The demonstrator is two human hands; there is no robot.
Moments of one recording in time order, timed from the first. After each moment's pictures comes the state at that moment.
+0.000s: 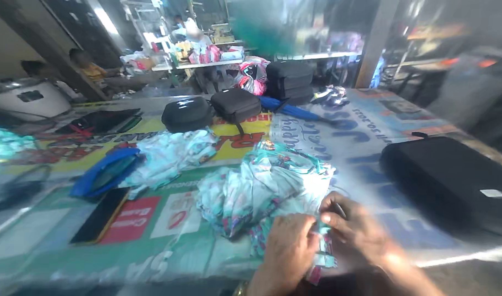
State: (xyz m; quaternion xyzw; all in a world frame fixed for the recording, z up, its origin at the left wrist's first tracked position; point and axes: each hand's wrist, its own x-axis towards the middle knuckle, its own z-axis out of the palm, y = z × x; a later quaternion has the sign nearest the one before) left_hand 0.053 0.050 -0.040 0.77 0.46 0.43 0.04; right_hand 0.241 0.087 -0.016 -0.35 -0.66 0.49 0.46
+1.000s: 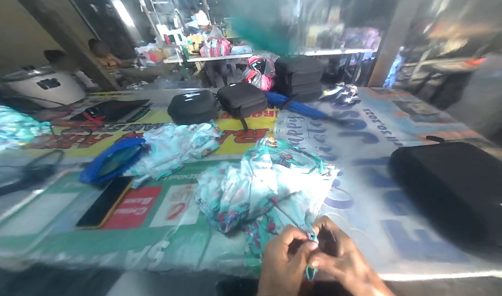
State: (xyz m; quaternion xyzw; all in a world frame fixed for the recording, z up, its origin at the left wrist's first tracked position) left_hand 0.064 0.020 -0.046 0.58 0.47 0.56 0.36; right_hand 0.225 0.056 -0.058 -0.26 -0.61 0.58 0.47
